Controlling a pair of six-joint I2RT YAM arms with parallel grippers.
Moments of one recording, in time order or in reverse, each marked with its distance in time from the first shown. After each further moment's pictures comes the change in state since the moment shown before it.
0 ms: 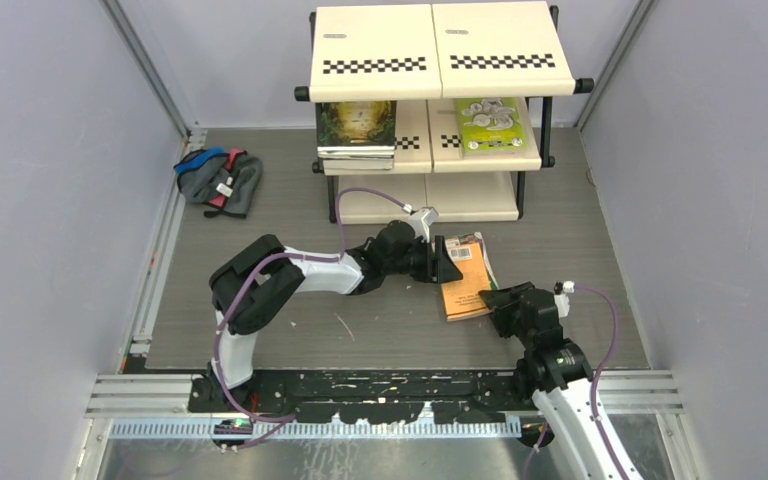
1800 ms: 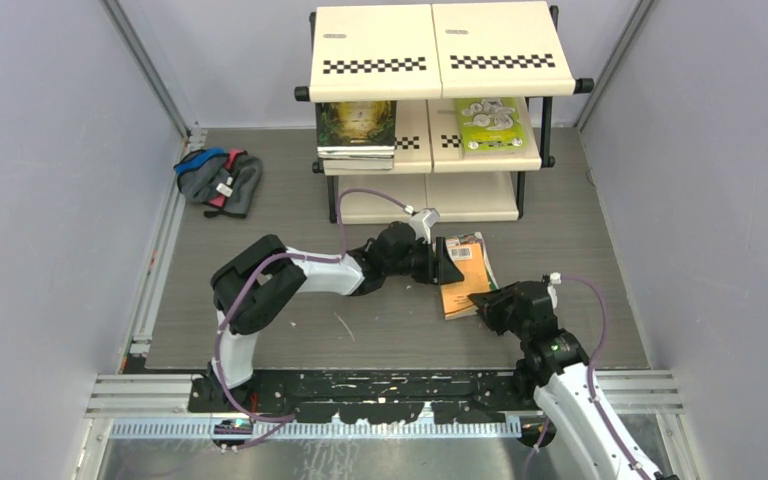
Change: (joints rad) left arm -0.004 0.008 0.000 0.017 0.015 -0.006; right arm 0.020 0.176 0.016 0.122 -0.105 -0.004
